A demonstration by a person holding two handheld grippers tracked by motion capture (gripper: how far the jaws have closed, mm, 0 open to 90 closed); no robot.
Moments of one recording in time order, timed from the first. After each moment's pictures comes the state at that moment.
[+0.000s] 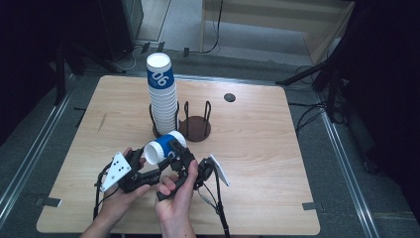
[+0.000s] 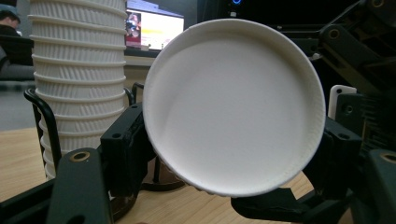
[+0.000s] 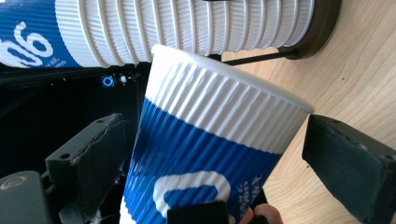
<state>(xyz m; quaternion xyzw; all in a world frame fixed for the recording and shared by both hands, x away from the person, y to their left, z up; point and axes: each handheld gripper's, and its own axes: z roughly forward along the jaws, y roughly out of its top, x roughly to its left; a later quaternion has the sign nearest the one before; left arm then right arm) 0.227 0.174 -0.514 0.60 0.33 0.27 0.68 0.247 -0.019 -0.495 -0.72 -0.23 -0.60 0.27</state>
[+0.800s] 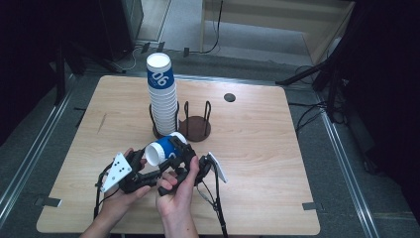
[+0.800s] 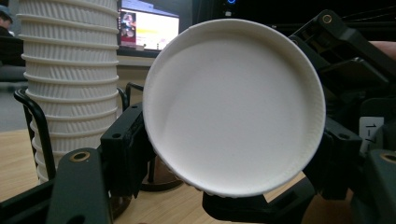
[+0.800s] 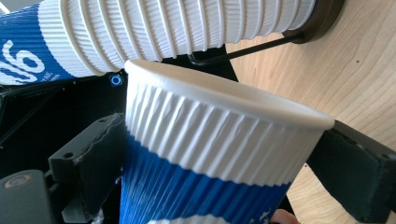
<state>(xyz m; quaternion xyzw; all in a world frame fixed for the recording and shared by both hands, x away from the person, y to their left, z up) 0.226 0.173 -0.515 0.61 0.32 0.26 0.68 0.260 -0.017 -0.505 -0.71 -0.21 -0.59 0.32</state>
